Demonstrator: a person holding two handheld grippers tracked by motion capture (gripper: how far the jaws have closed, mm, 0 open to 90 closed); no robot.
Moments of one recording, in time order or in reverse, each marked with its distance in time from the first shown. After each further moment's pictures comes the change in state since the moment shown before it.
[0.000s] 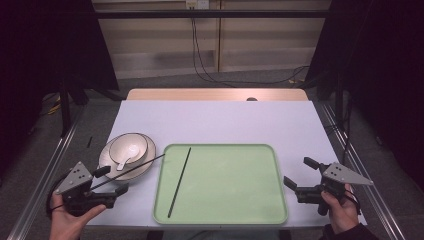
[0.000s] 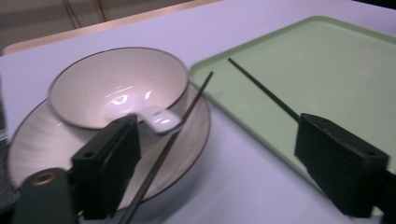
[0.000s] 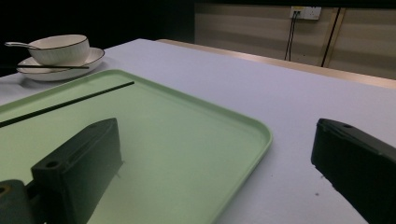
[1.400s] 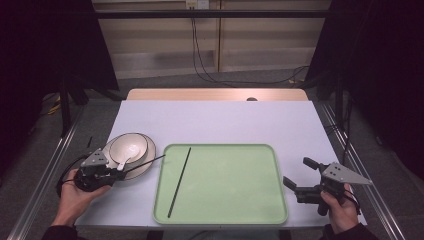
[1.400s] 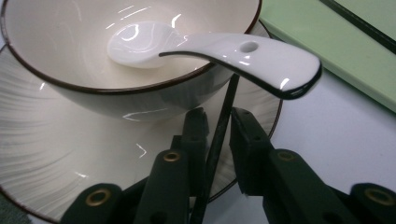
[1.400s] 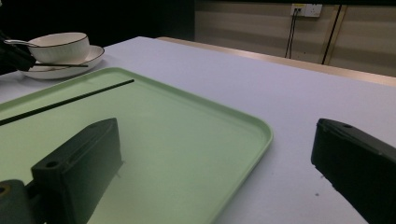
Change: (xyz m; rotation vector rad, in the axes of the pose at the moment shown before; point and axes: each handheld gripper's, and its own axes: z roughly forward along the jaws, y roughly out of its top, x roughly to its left) left arm 0.047 -0.001 0.057 0.322 -0.069 0.100; right arm 0.001 0.000 0.001 0.012 0.006 0.006
